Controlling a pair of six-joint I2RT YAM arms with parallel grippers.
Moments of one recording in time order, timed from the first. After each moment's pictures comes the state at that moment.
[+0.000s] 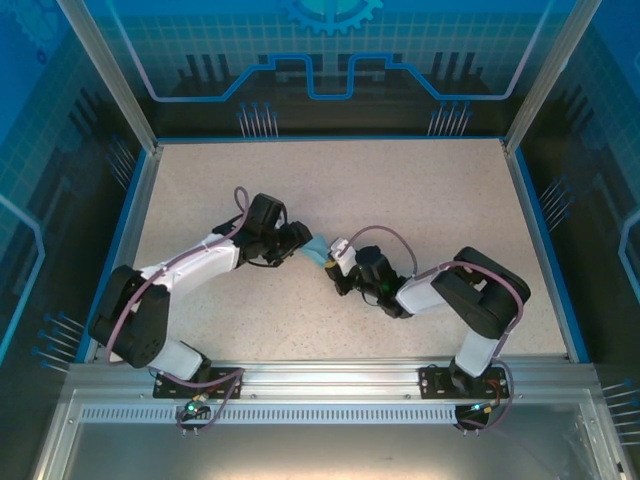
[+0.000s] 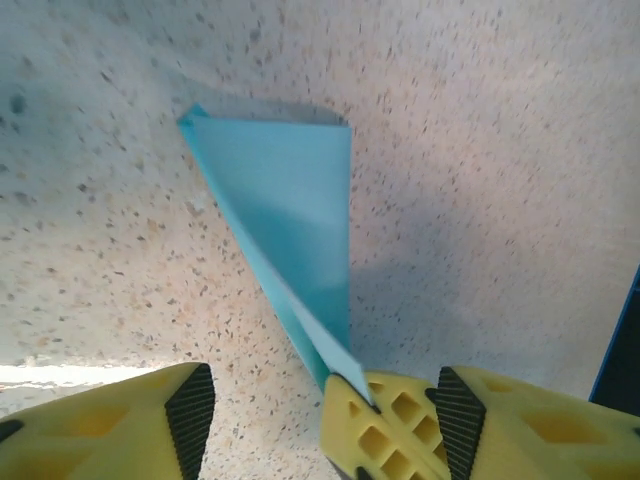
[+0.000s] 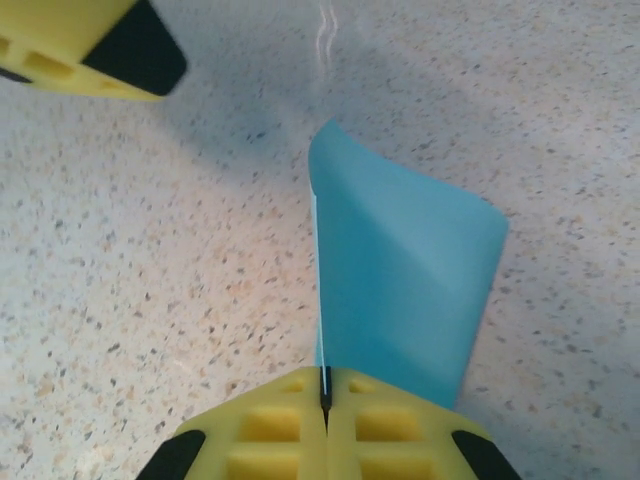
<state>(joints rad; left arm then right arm) -0.45 1.49 0.93 -0.35 0.22 -1.07 0.74 1.74 0.53 0.74 -0.09 0.01</state>
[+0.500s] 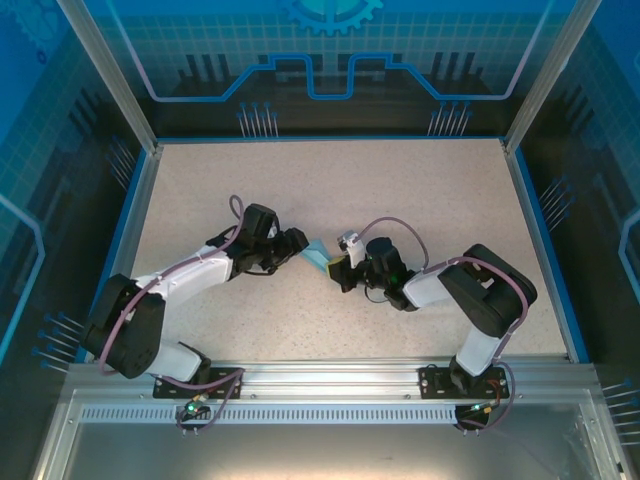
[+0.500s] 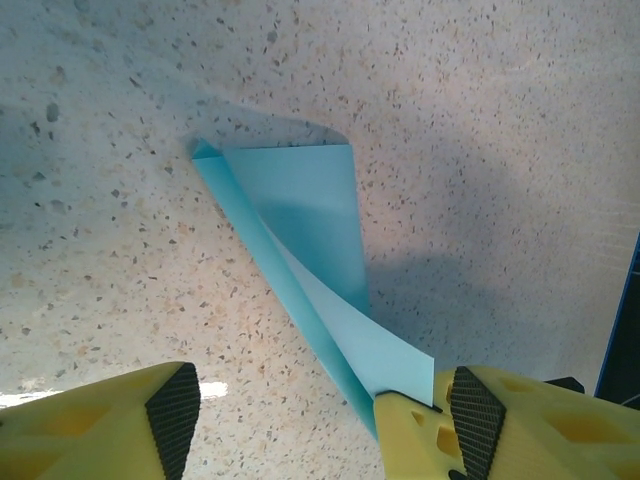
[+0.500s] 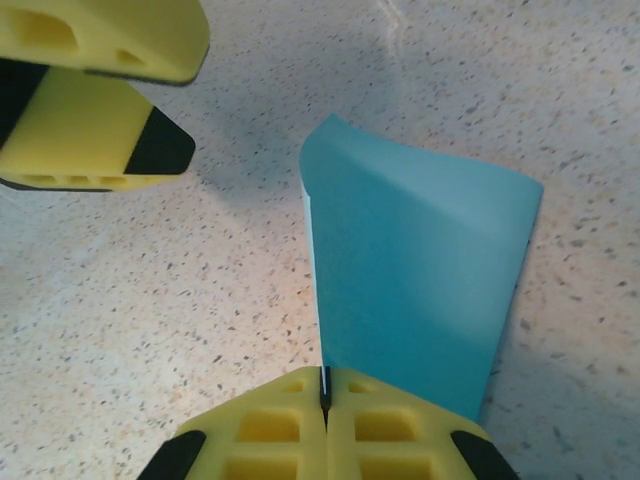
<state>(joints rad) -0.44 1.43 0.79 -0.22 0.25 -1.02 0.66 1.73 0.53 0.71 -0.36 0.28</state>
